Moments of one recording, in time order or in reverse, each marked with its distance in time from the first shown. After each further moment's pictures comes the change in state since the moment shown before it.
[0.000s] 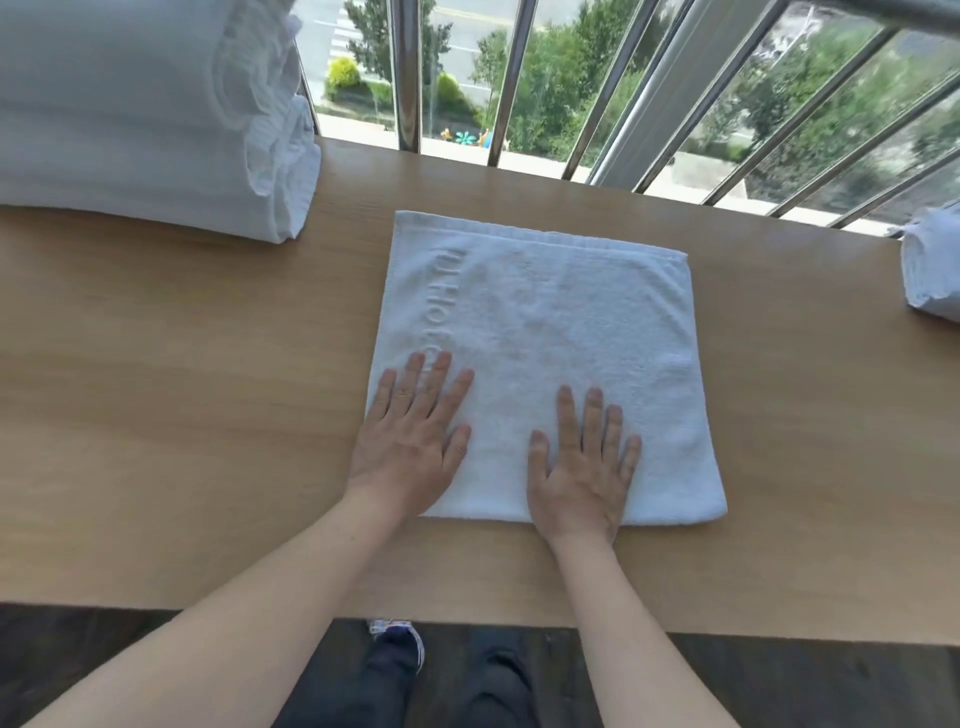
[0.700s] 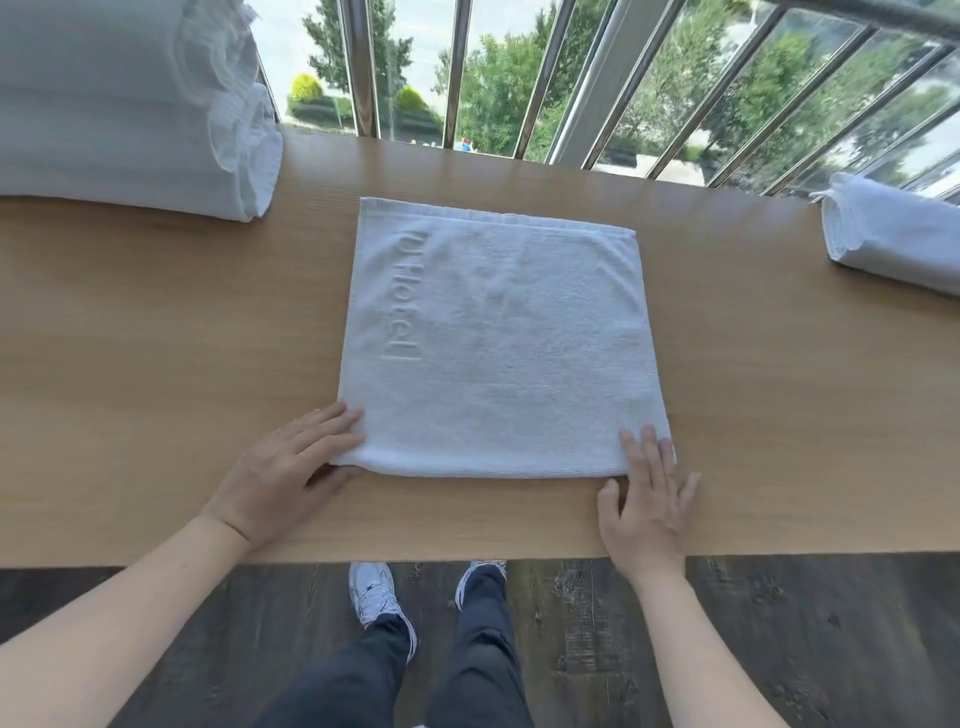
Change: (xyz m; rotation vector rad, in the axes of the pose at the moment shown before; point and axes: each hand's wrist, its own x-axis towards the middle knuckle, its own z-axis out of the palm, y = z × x) left_hand -0.093 -0.077 -0.001 -0.304 0.329 0.412; right_hand -0.073 0.125 -0.016 0.165 0.020 0.047
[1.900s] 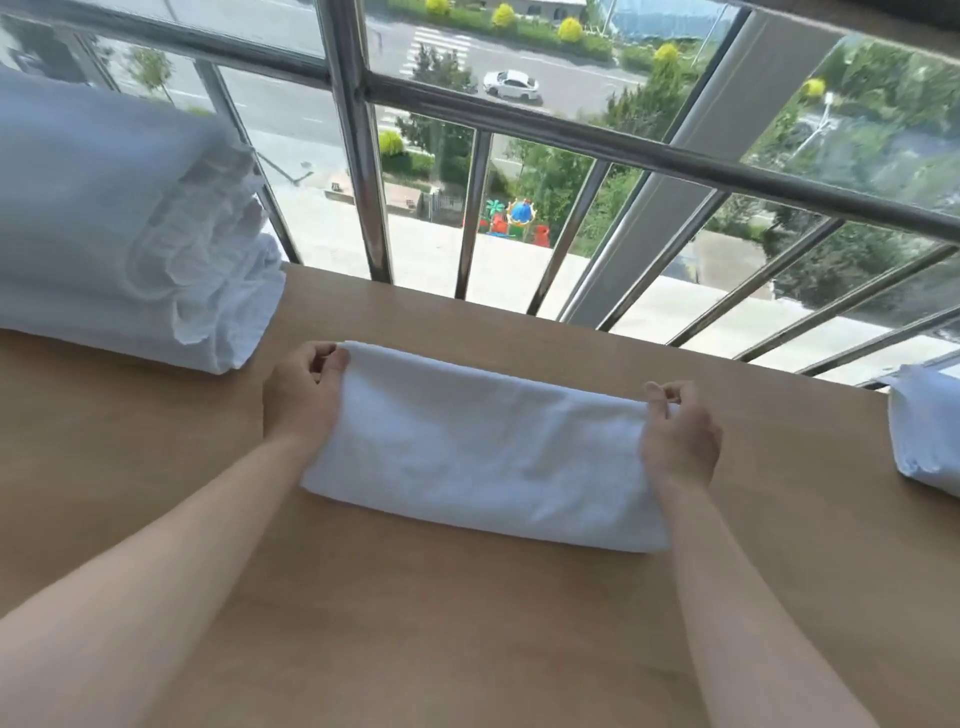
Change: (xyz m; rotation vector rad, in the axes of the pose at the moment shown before) left_hand 0.262 -0.075 -0.005 -0.349 0.438 -1.061; right_hand 0.325 -0.090 -0.095 0.405 0.282 0.102
